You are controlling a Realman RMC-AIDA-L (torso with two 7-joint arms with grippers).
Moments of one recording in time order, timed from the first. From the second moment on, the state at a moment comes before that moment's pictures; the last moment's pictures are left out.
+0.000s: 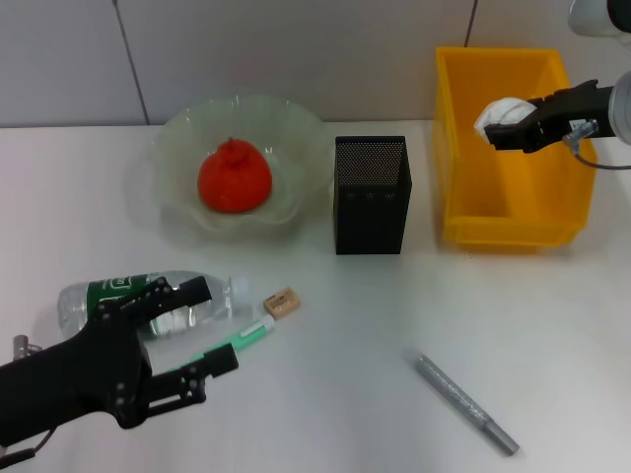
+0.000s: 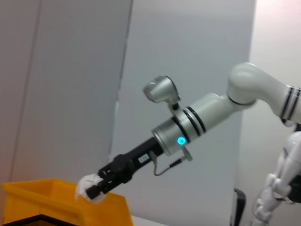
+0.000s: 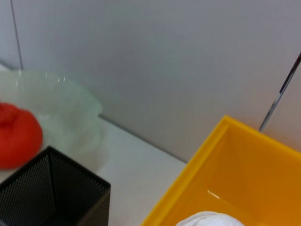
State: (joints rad) left arm -0.32 -2.05 0.71 0.45 1.71 1.86 -0.99; right arm 0.58 2.08 -1.21 -1.28 -2.58 -0.99 2.44
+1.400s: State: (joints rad) left arm -0.54 -2.07 0.84 1.18 2.22 1.68 -1.63; right arm 0.26 2.08 -0.69 -1.01 -1.72 -1.77 1.51
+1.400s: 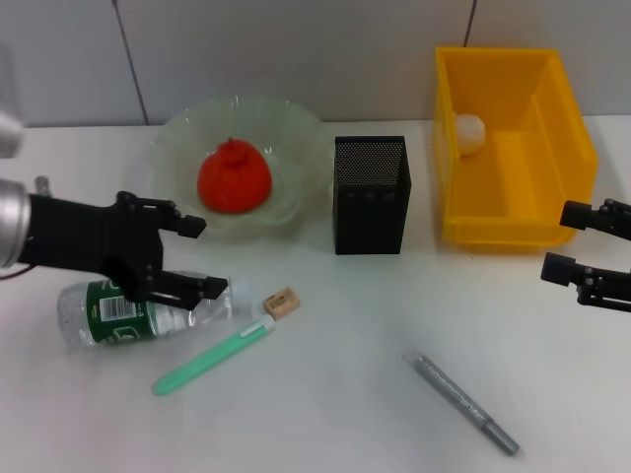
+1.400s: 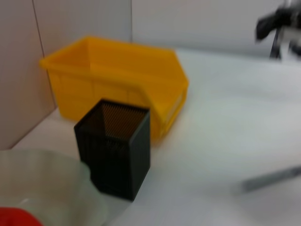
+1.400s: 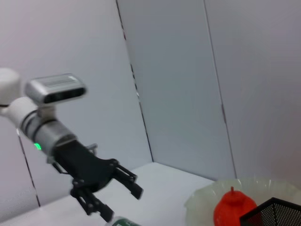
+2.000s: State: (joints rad) left arm -0.64 -2.08 1.39 1.25 2.54 1.39 -1.93; right arm 0.27 2.07 -0.68 -0.93 -1.77 -1.73 1.47
